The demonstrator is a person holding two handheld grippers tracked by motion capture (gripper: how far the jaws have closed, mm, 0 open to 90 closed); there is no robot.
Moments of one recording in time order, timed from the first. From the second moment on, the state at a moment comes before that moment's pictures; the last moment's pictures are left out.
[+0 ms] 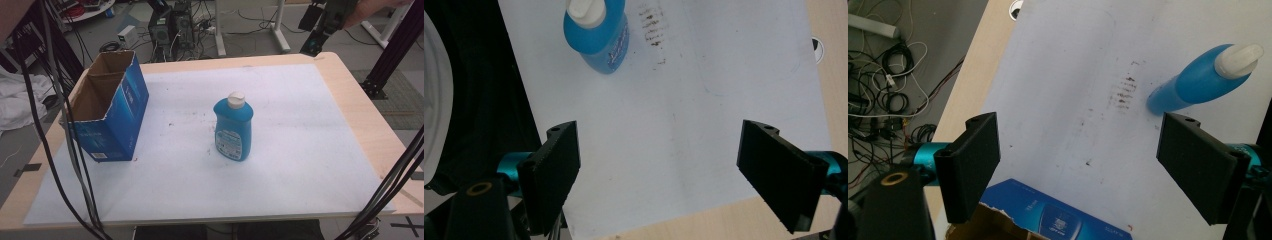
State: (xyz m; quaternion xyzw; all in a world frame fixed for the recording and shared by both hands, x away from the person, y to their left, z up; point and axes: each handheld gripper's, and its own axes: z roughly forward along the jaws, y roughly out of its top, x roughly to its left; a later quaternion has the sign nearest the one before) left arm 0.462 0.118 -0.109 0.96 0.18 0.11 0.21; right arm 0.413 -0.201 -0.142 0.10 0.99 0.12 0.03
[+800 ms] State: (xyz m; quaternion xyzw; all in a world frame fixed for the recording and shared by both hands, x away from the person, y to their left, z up) left arm 0.459 0.113 -0.110 0.96 0.18 0.11 0.20; right arm 0.413 -0.208 -0.149 0.11 0.99 0.12 0.02
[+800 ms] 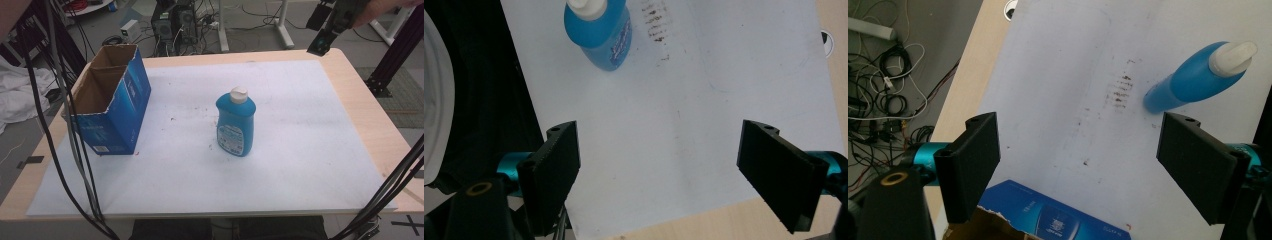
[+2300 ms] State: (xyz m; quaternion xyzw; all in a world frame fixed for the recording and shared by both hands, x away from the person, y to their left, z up) left arm 0.461 0.113 -0.120 0.97 0.17 0.08 0.16; right arm 0.423 -0.207 -0.153 0.11 0.99 0.12 0.00
